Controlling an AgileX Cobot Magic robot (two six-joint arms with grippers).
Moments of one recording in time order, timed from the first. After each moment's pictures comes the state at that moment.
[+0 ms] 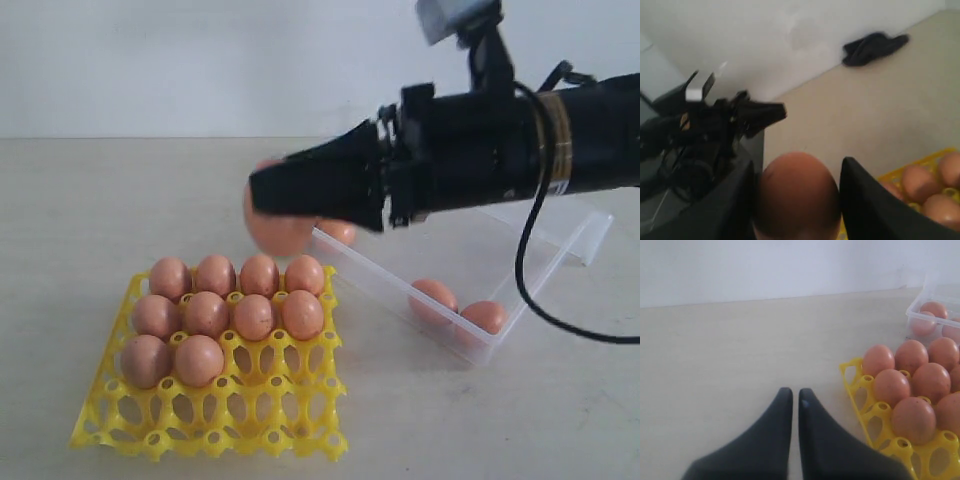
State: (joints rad) left arm -0.03 0.00 0.00 -0.19 0.34 0.25; right arm 0.23 1.56 -0.88 -1.48 -1.20 1.44
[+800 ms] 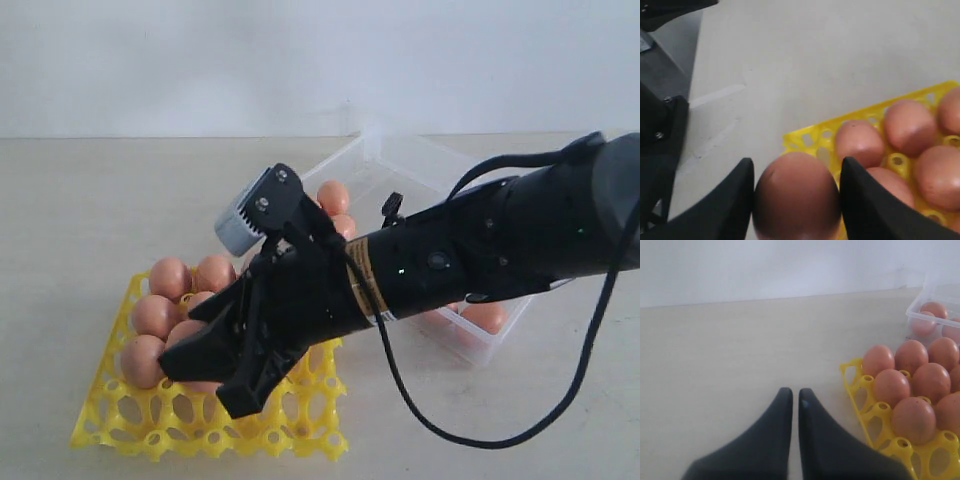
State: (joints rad) left arm -0.03 0.00 0.00 -0.19 0.34 0.25; right arm 0.56 1.79 -0.88 -1.35 -0.78 1.10
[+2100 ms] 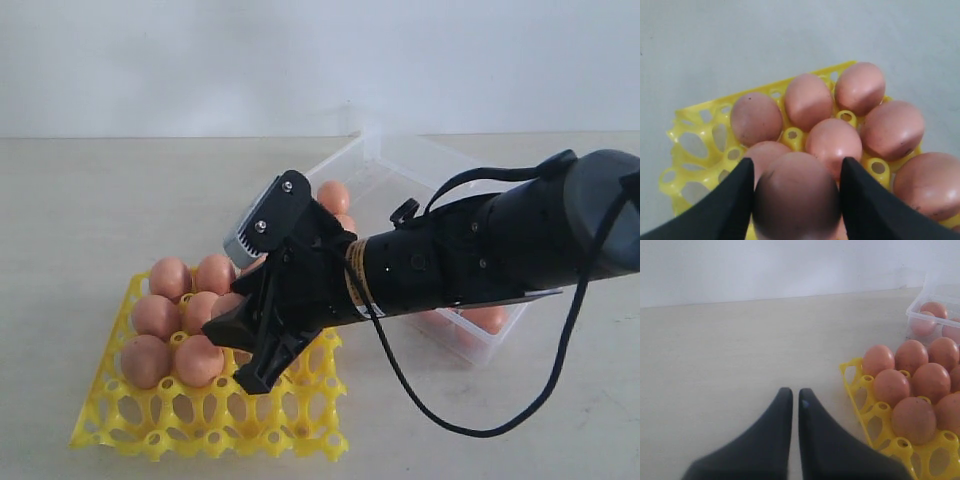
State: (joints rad) left arm -0.03 0.00 0.00 -0.19 0.34 0.25; right arm 0.56 1.85 -0.88 -1.13 -0.54 0.78
